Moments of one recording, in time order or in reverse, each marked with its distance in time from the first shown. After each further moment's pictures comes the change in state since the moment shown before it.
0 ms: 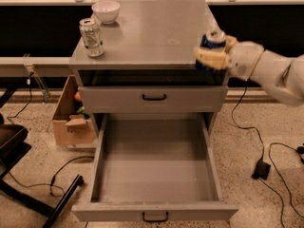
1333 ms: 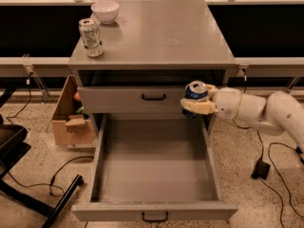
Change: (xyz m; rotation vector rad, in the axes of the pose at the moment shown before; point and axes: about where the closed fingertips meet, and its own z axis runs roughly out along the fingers) arm 0.139 0.083 -0.021 -0.261 0.091 0.112
